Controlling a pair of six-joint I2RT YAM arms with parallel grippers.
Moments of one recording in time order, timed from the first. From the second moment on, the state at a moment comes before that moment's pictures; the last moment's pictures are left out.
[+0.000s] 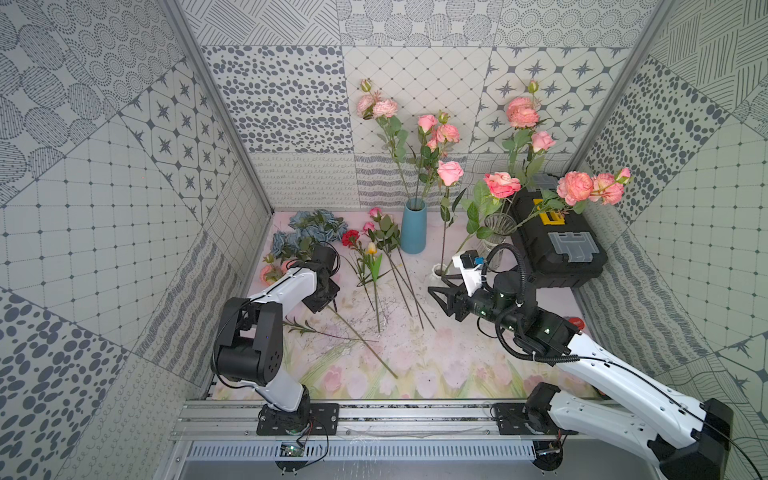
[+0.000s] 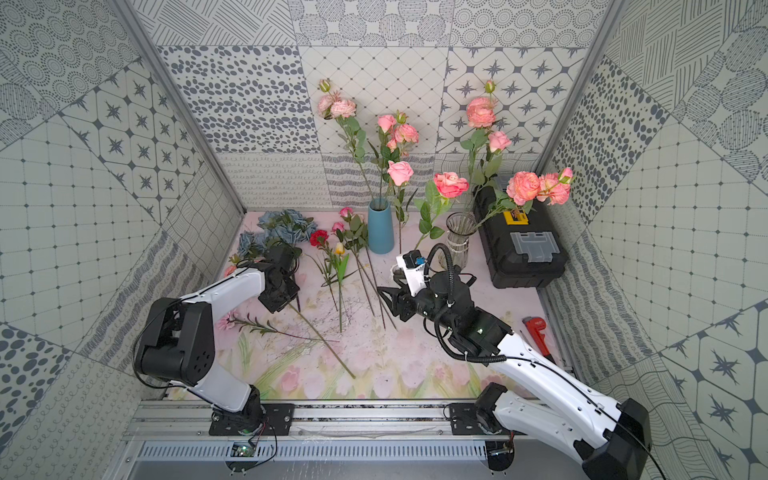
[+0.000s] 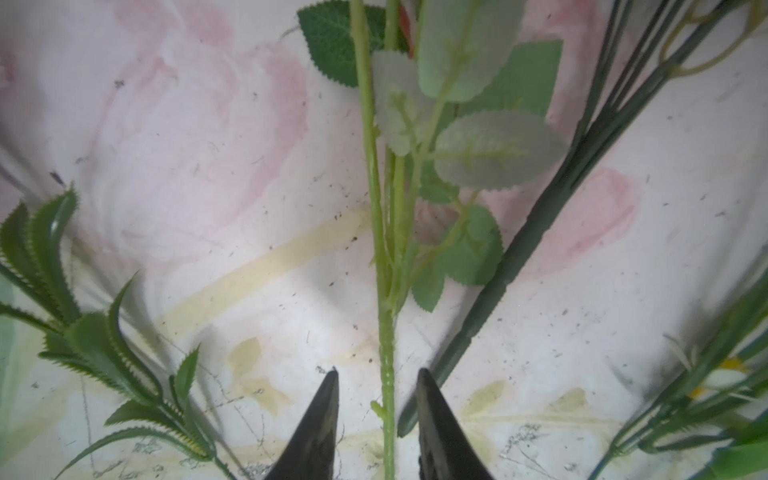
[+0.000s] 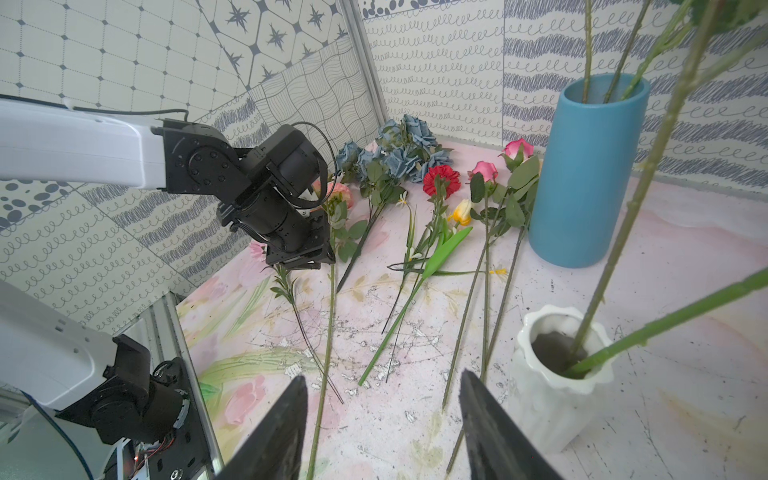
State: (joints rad) left arm -0.17 1.62 0.99 -0.70 -0.16 -0.99; right arm 0.78 0.94 0.80 -0.15 -0.10 0.25
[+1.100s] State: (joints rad) left arm -0.17 1.67 0.95 -0.62 -0.19 -1.04; right arm 0.78 0.94 0.83 -0.18 -0.10 0.25
